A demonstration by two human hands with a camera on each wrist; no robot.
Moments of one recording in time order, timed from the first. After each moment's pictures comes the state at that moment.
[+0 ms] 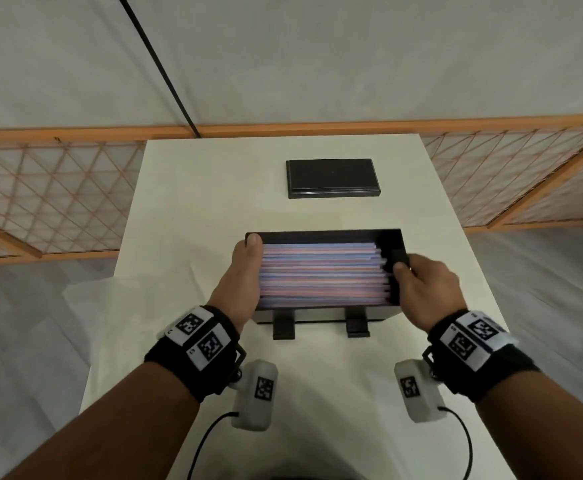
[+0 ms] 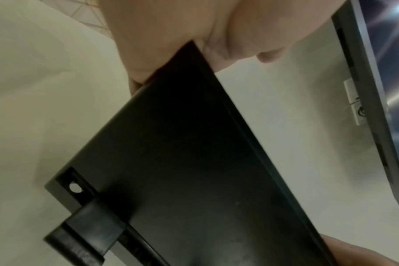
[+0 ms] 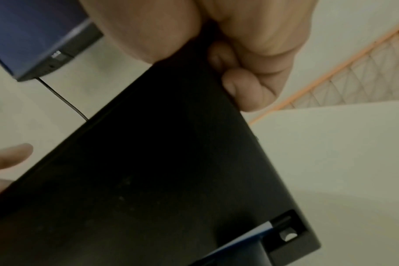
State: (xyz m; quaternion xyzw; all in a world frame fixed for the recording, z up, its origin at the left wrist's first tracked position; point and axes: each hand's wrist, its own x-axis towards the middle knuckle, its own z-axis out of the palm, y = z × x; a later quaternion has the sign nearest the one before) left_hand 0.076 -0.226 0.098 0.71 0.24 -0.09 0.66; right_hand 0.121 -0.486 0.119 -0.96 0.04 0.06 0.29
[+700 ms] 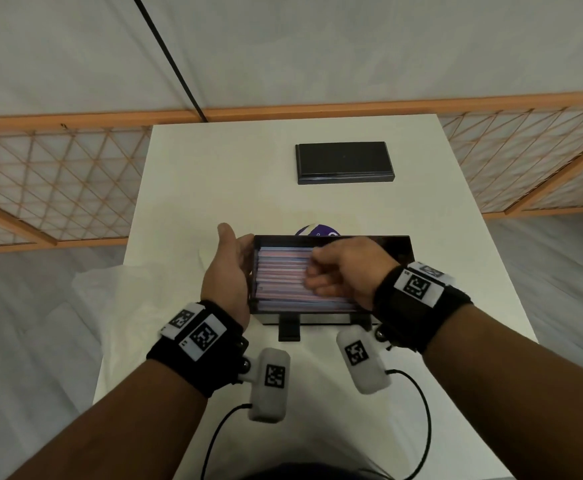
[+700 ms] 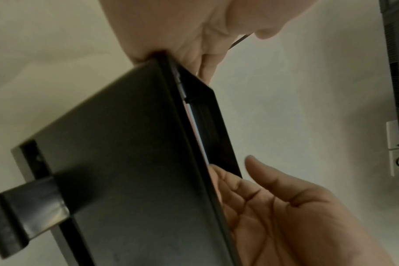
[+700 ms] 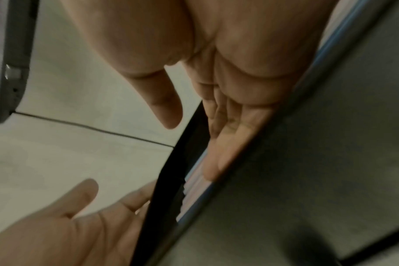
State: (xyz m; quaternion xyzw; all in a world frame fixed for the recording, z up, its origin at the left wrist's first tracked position) left_hand 0.073 -0.224 0.112 0.52 0.39 -0.04 0.76; right_hand 0.128 -0.385 0.129 -0.68 0.13 0.39 0.60
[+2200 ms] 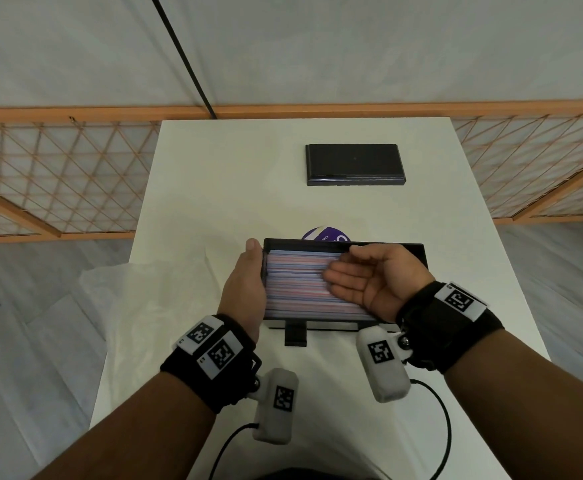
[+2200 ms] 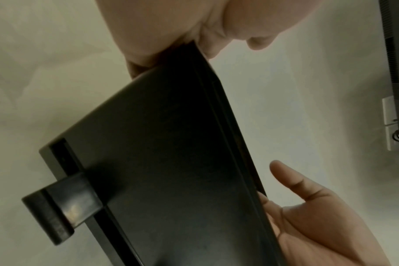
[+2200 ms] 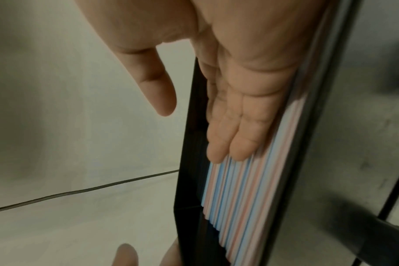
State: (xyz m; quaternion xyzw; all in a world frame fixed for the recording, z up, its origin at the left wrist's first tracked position) left_hand 0.064 -0.228 0.093 0.60 0.38 -0.04 0.71; right_hand 0.139 -0.407 0.113 -0.51 0.28 0.37 0.72
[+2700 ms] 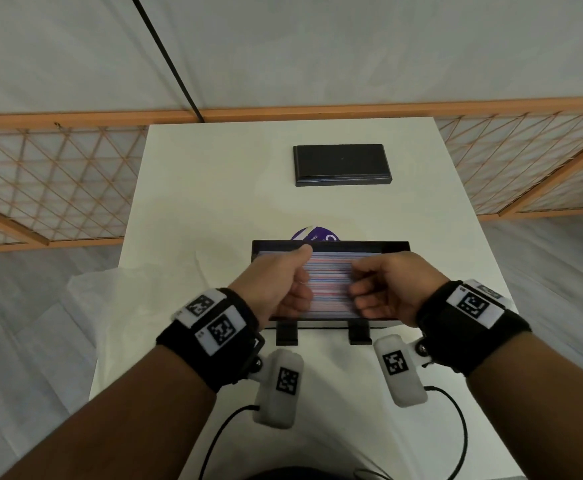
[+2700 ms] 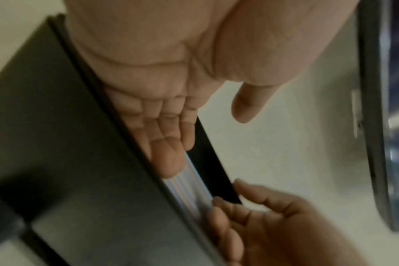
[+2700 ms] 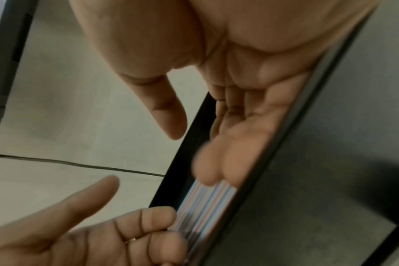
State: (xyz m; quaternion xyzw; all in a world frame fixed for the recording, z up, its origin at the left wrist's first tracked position) left_hand 0.087 -0.250 0.132 0.65 0.31 -0.28 0.63; right_hand 0.131 -0.437 0.135 -0.70 0.23 0.39 0.56
